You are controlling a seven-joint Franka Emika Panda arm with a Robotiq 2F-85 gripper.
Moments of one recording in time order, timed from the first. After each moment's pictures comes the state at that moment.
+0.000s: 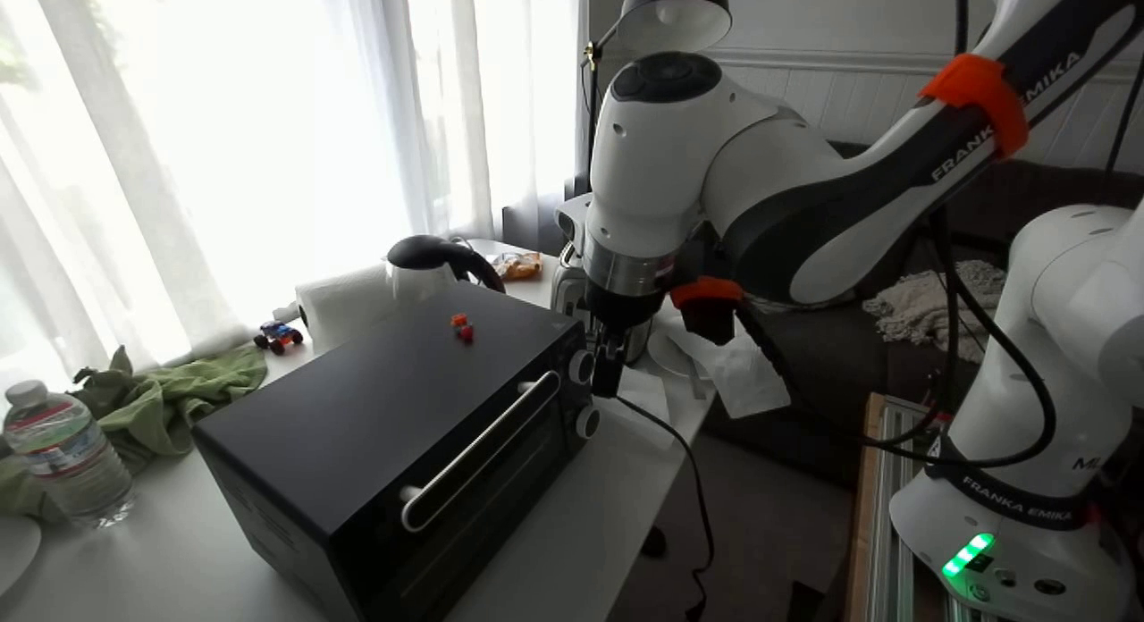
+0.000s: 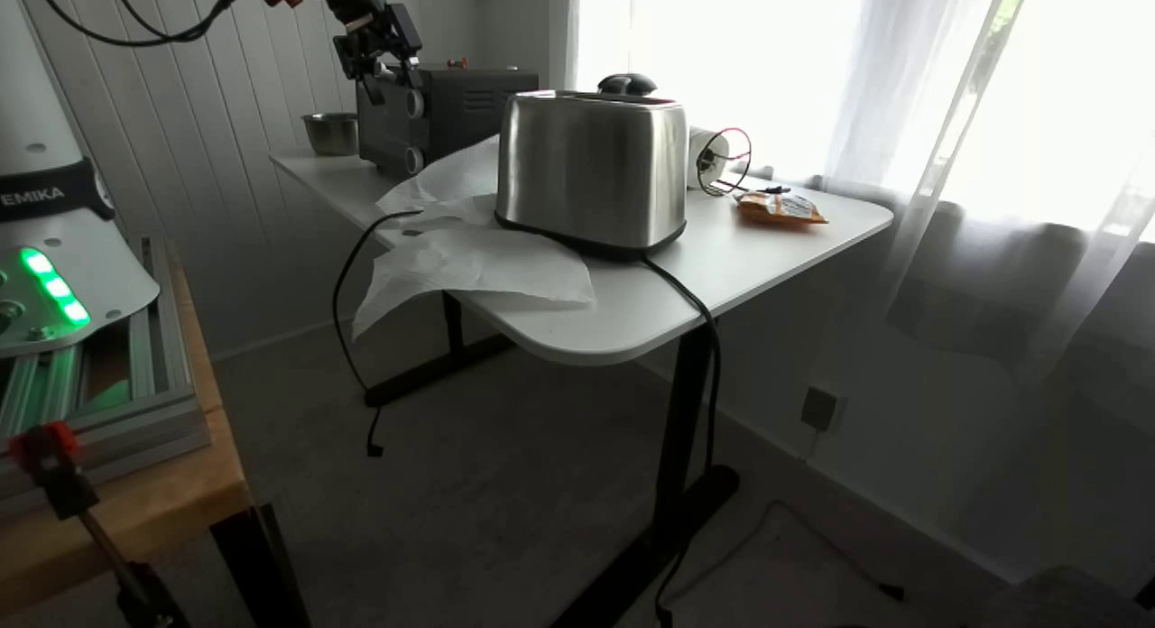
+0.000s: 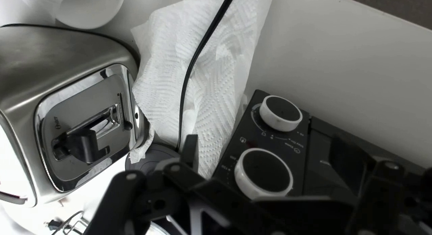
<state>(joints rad) 0.11 -0.26 0.33 -2.64 -0.42 2.46 0.39</state>
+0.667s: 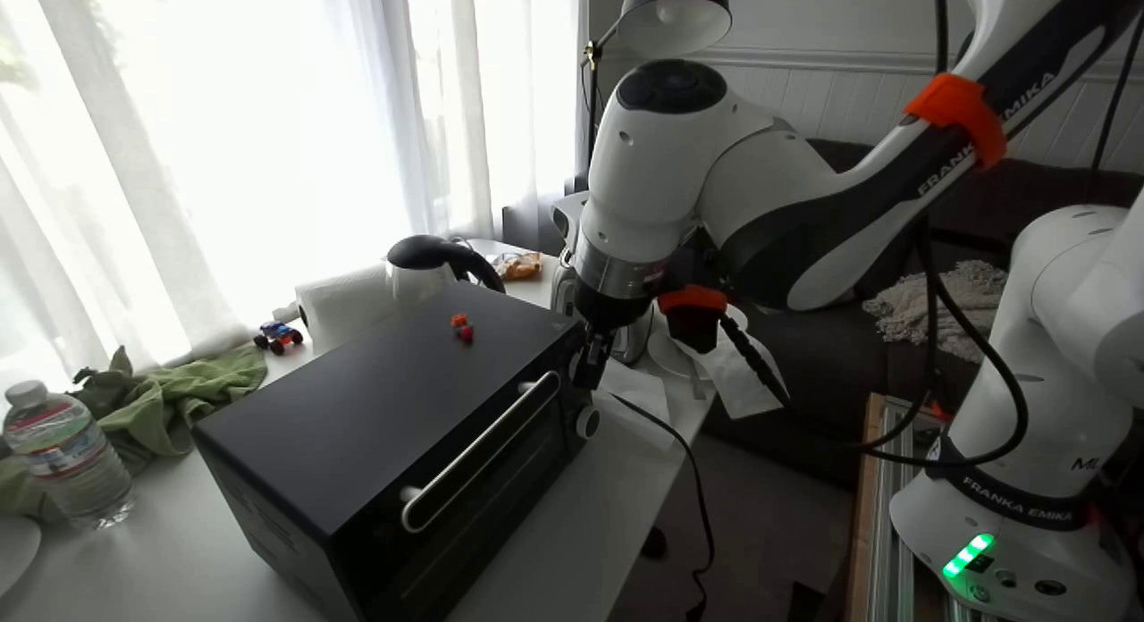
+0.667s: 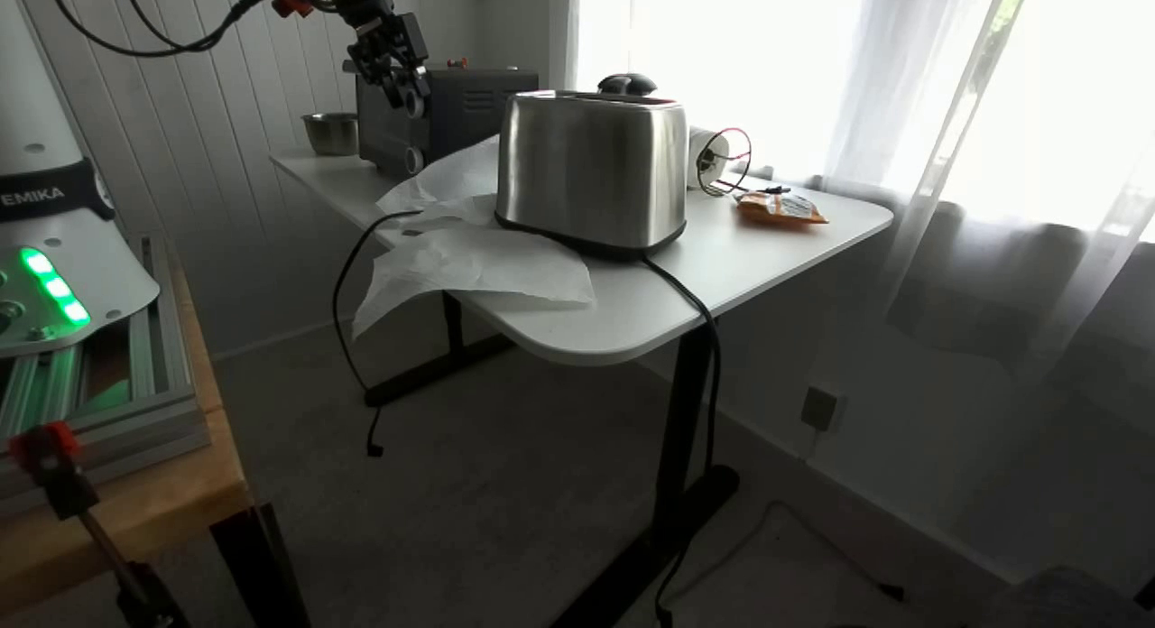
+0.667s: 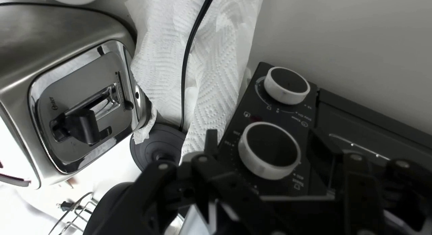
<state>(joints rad) 0.09 -0.23 0.33 -2.63 -0.52 2.55 0.50</state>
